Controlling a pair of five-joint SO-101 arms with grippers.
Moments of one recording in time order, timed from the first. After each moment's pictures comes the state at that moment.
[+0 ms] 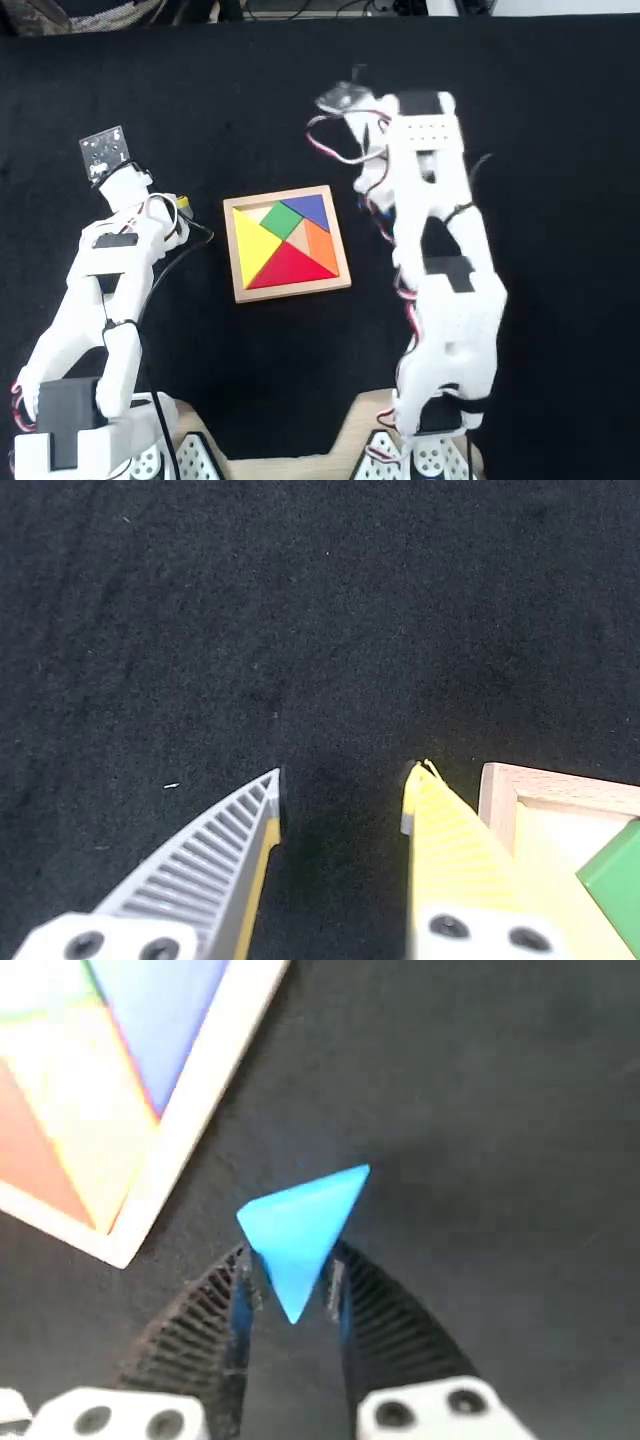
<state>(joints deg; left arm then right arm) -10.4 -12.6 52.2 20.2 13.8 -6.6 30.2 -27.6 92.1 43.8</state>
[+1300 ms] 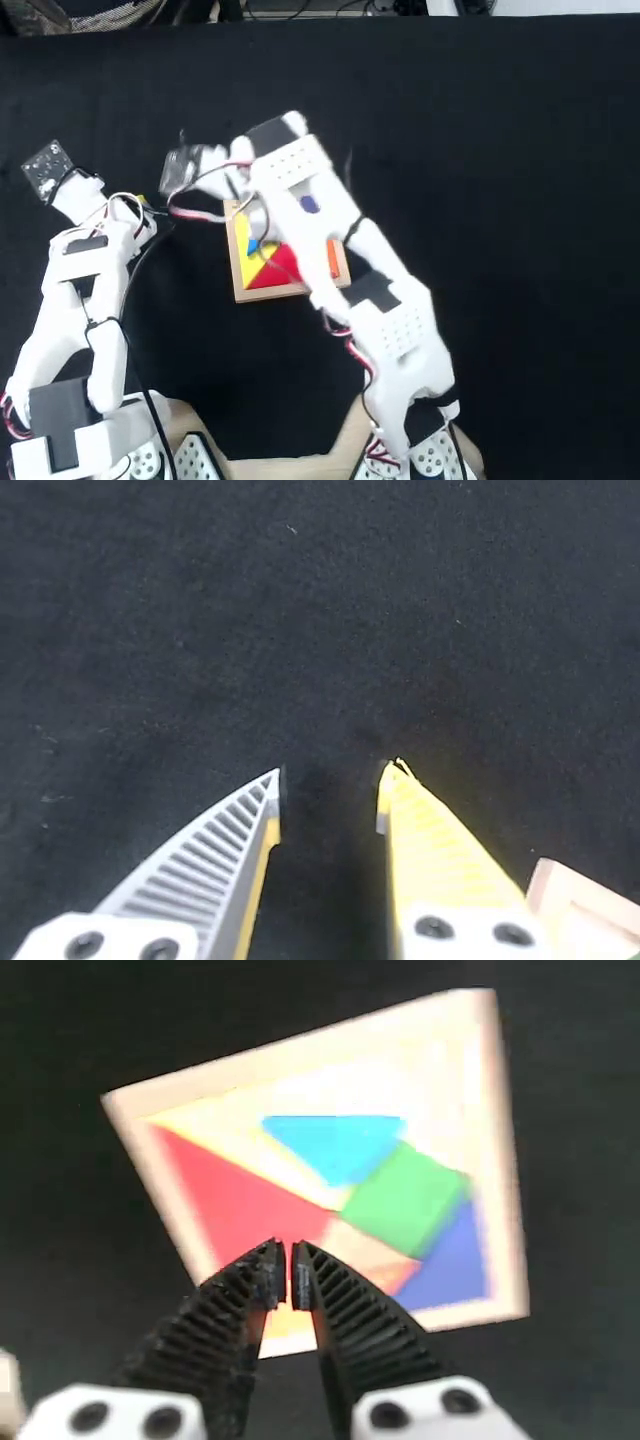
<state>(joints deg) -19.3 -12.6 52.2 20.2 24.7 -33.8 34.9 -30.5 95.0 53.5</state>
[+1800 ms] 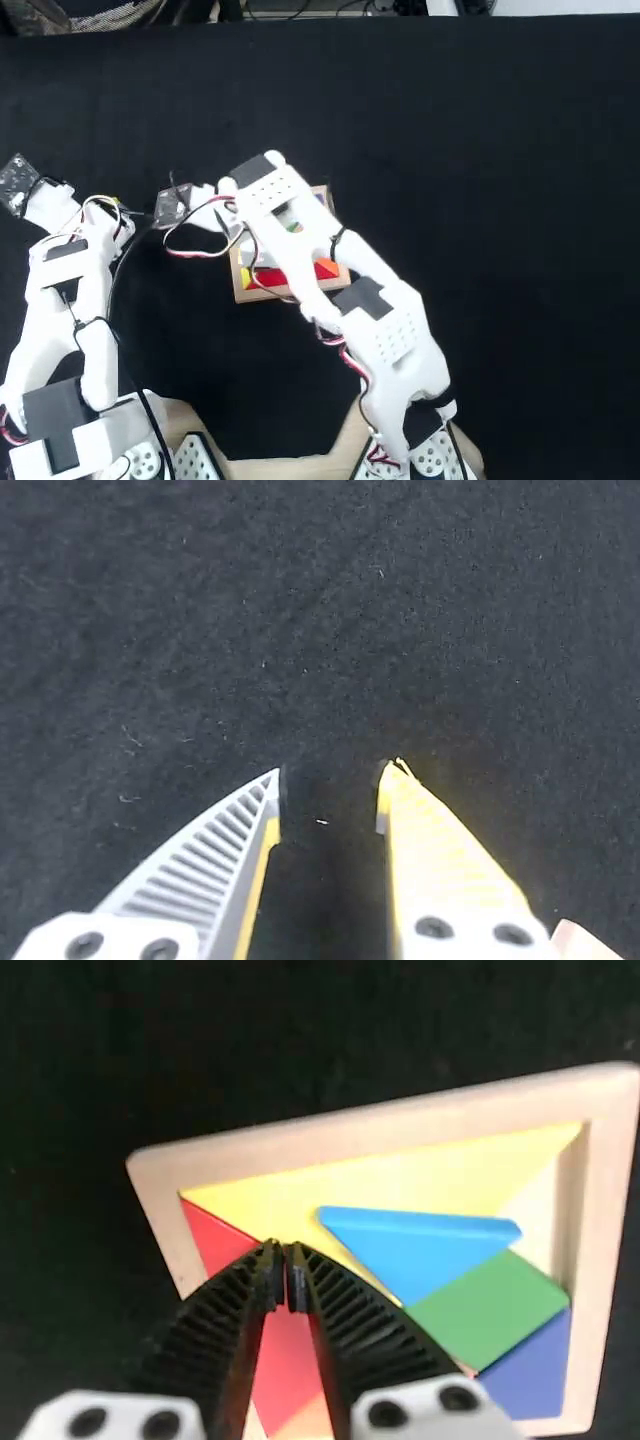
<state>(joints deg) -24.4 -12.6 52.2 20.2 28.7 -37.1 34.9 -16.2 79.7 53.3</state>
